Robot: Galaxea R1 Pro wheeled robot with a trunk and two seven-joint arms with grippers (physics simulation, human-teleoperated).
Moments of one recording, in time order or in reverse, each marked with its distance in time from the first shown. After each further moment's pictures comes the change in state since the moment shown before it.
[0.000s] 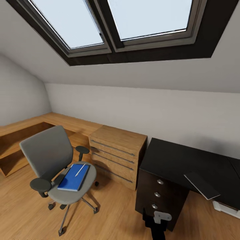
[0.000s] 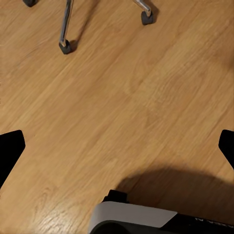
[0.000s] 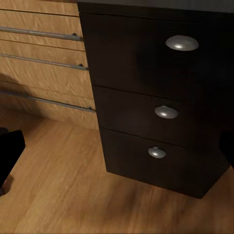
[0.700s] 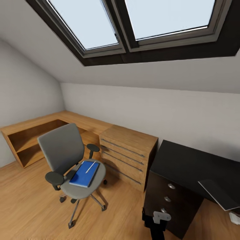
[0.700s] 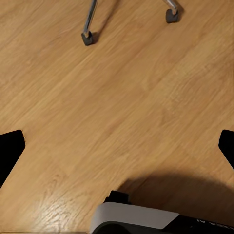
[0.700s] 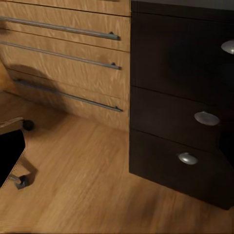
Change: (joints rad) left arm 0.000 0.002 0.003 0.000 0.001 -0.003 0.003; right arm 0.000 0.006 0.001 0.001 0.001 -0.002 0.000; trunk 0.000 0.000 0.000
